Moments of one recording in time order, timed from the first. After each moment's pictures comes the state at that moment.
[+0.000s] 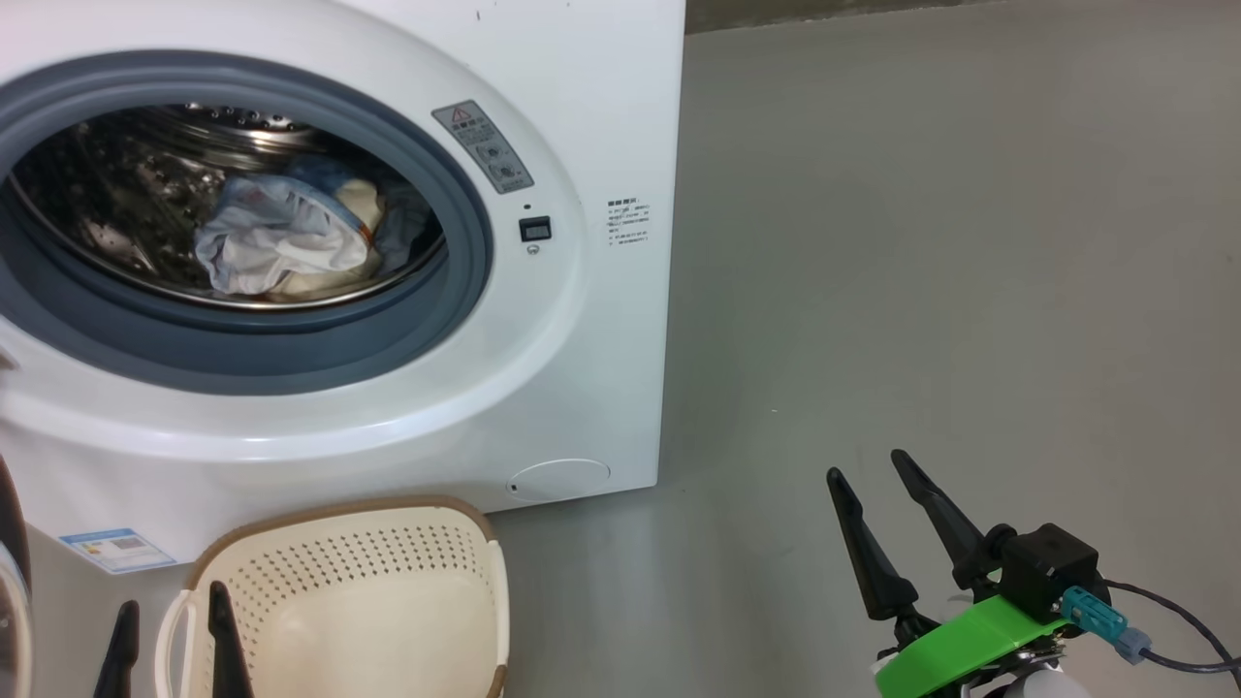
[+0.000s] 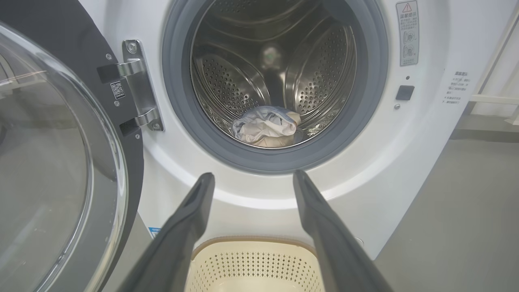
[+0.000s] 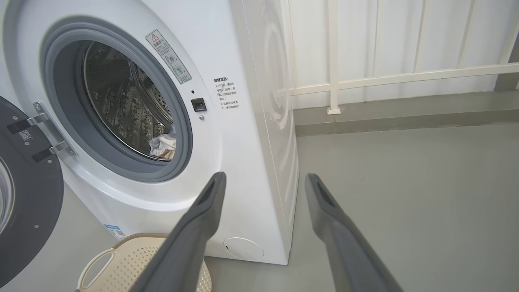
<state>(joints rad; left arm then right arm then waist) 0.19 0.04 0.12 -0.03 -0.18 0.07 -0.26 -0.10 -0.10 0.18 0.20 0.30 0.13 -0.26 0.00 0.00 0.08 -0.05</state>
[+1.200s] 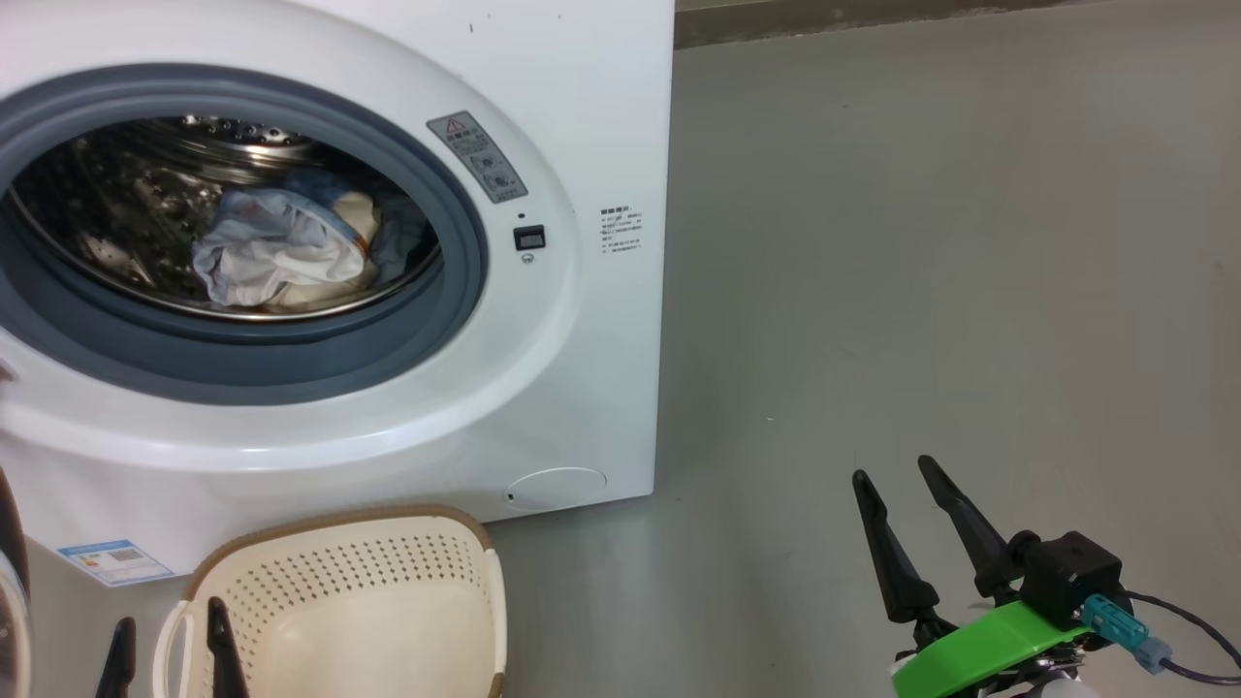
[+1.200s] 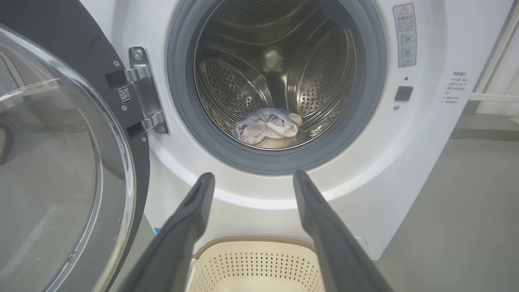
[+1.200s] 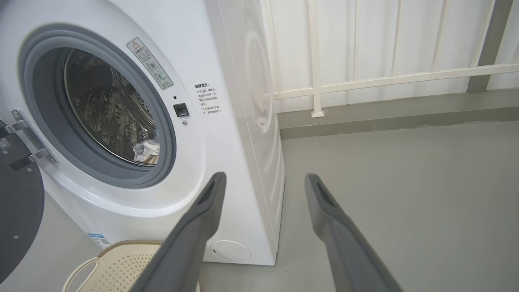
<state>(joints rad) 0.22 0.04 0.11 -0.07 -0.17 0.10 -0.26 -0.08 -0.09 0.12 0.19 0.28 0.13 -0.26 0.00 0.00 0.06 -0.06</state>
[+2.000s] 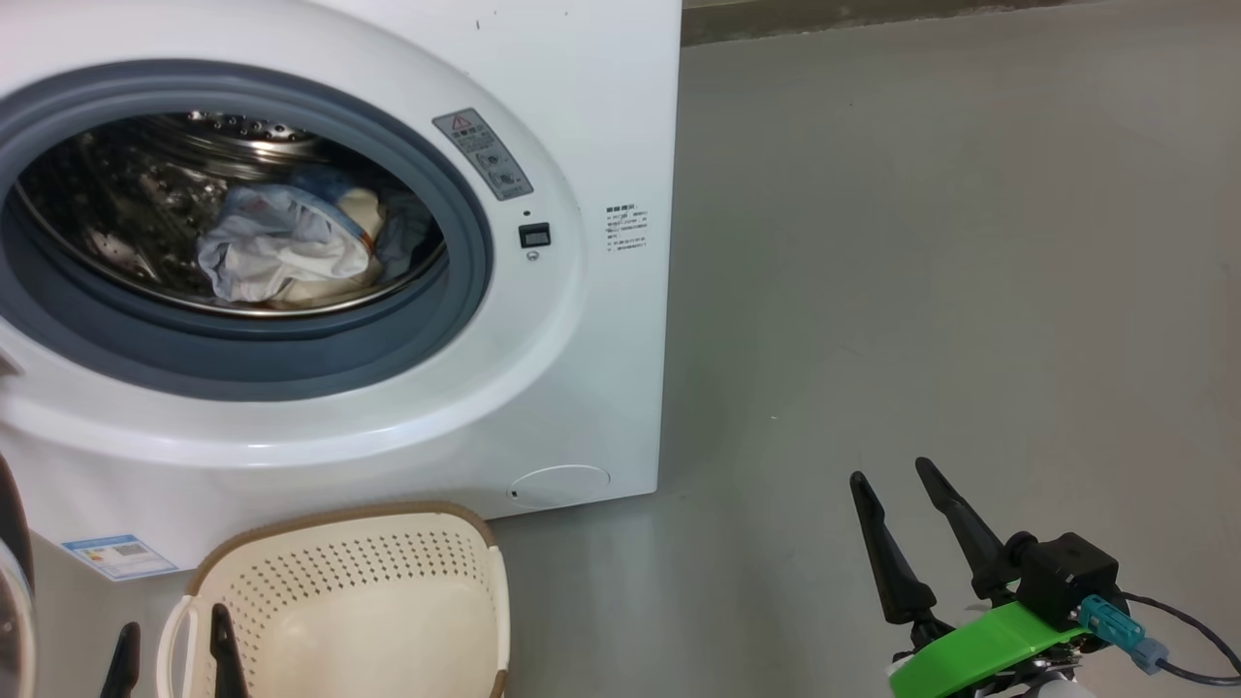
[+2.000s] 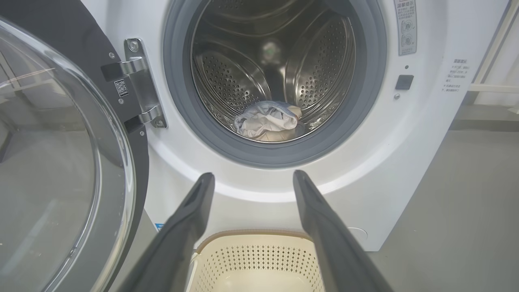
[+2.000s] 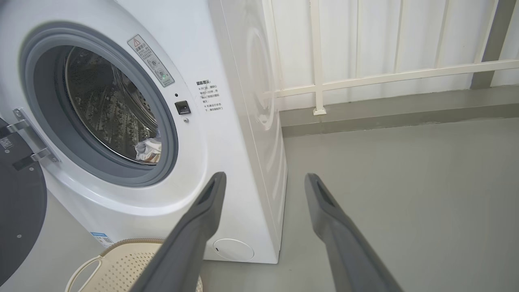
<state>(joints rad) 0.22 0.04 0.12 -0.04 -0.15 0.06 -0.26 -0.08 -0.08 0.12 0.20 0.28 0.13 -0.26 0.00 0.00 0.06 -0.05</state>
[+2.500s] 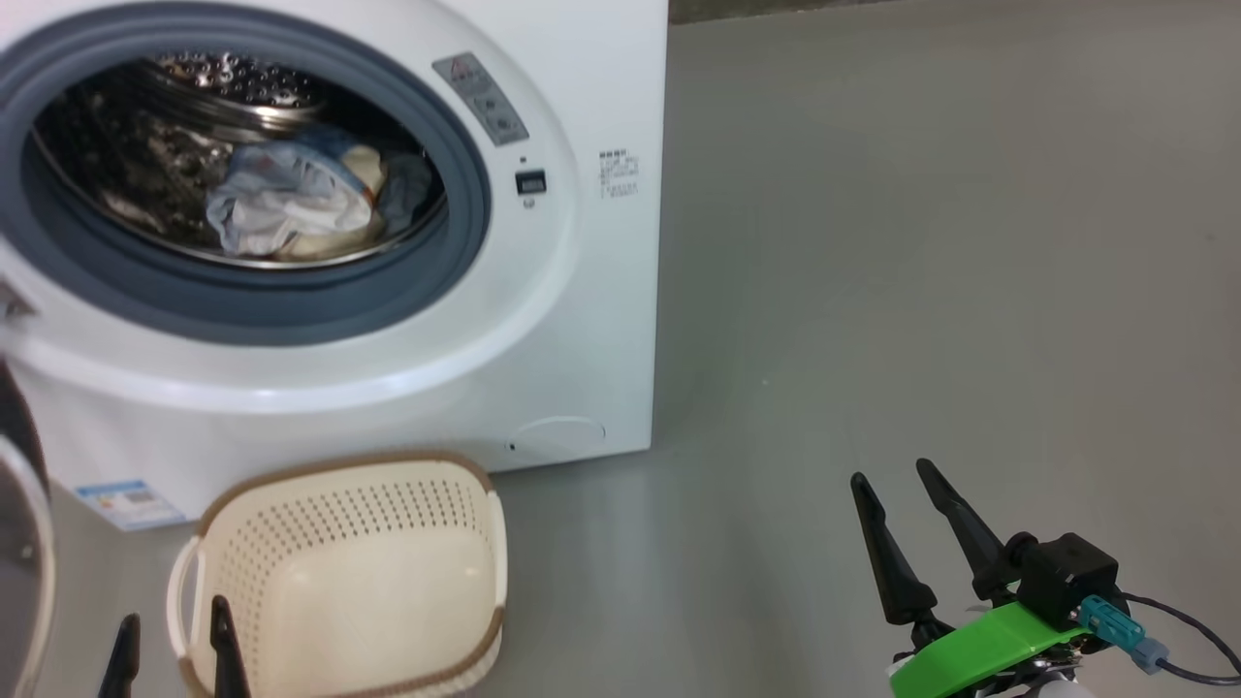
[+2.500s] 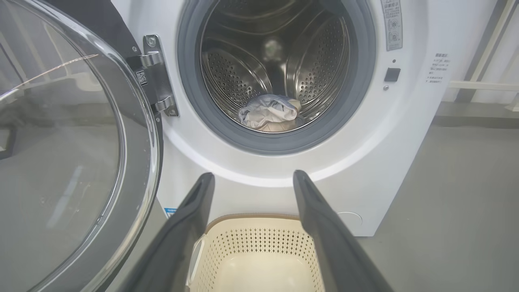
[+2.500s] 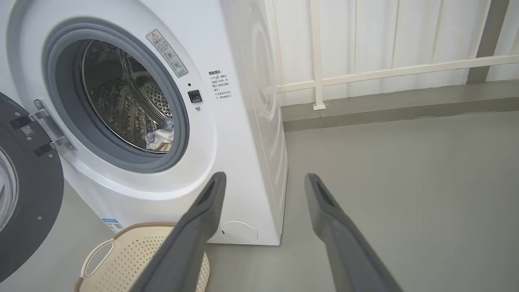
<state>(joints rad) 0.21 0.04 0.13 -0.03 -0.15 0.07 -0.26 -0.08 -0.08 0.12 0.20 0.28 0.13 -0.26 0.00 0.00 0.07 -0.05</state>
